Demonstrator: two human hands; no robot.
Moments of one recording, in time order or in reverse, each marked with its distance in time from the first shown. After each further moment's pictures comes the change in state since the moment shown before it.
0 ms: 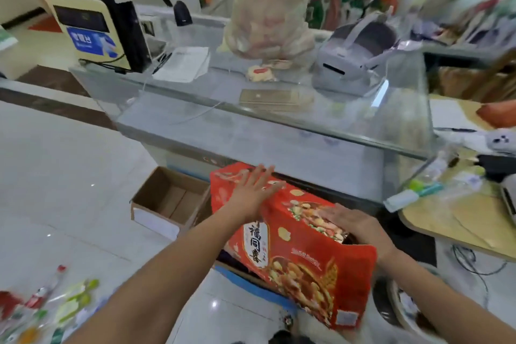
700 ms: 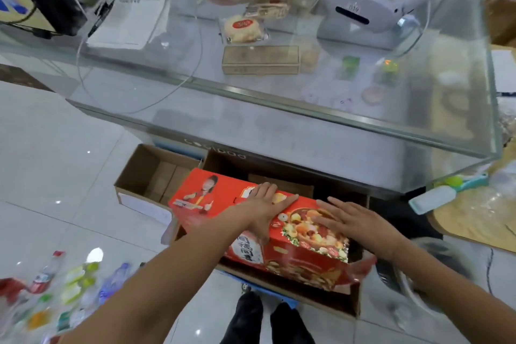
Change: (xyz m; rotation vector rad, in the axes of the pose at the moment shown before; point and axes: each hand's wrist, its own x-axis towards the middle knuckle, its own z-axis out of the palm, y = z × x) left_hand 0.093 -0.005 0.055 -0.116 -0.488 0.218; right_hand 0.077 0.080 0.051 -0.033 -0.243 0.018
